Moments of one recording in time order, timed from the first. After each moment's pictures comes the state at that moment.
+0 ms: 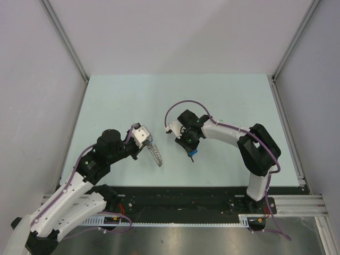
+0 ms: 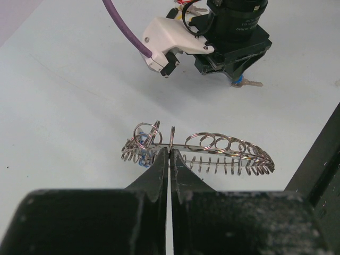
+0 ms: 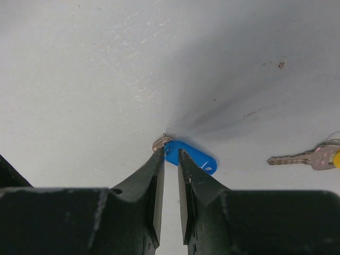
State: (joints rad) left arm -0.63 0.66 0.70 -0.43 0.19 0.29; right arm 0.75 1.84 1.25 -0.65 -0.21 -0.34
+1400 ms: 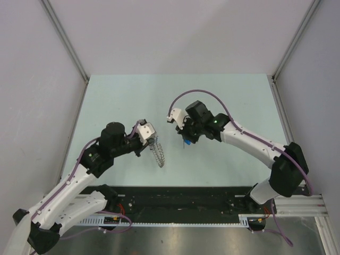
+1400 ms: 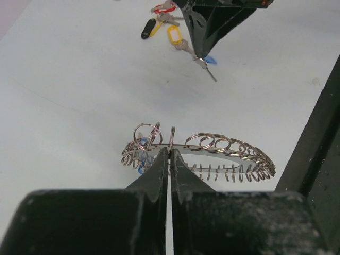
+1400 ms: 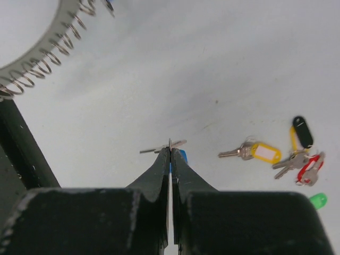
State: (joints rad) left arm -0.63 0.76 0.77 -0.44 0.29 0.33; right arm 0.78 1.54 1.24 -0.59 -0.20 -0.35
